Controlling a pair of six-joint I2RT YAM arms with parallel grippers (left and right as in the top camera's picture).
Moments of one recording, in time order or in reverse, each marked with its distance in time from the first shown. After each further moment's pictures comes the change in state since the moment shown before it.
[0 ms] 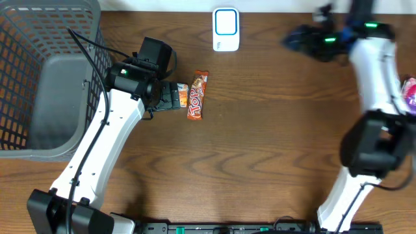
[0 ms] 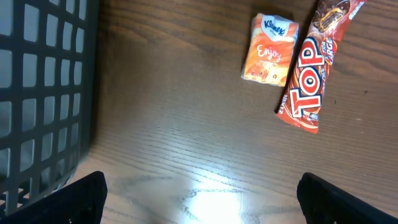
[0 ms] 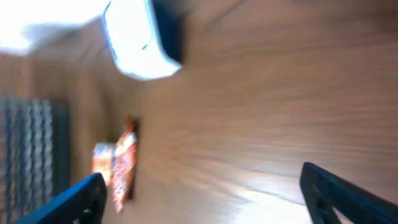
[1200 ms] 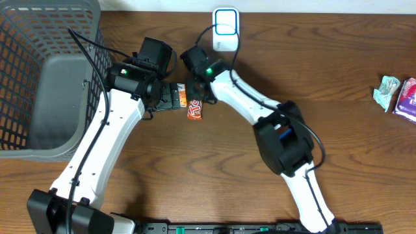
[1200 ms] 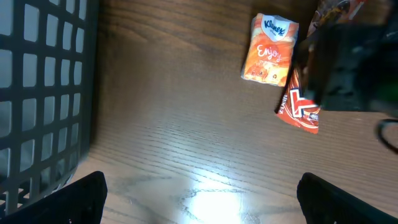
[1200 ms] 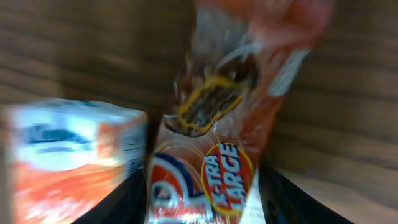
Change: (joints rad) left arm 0.000 0.000 0.000 0.000 0.000 0.000; right arm 0.749 0.290 -0.002 0.187 0.631 0.448
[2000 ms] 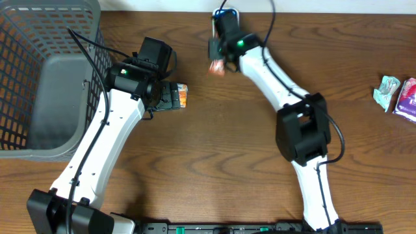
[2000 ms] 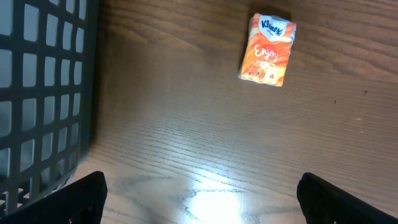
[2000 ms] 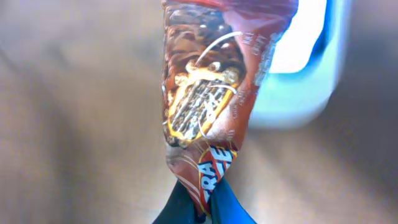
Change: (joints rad) left arm 0.000 0.000 0.000 0.000 0.000 0.000; right arm -0.197 0.006 0.177 0.159 0.074 -0.195
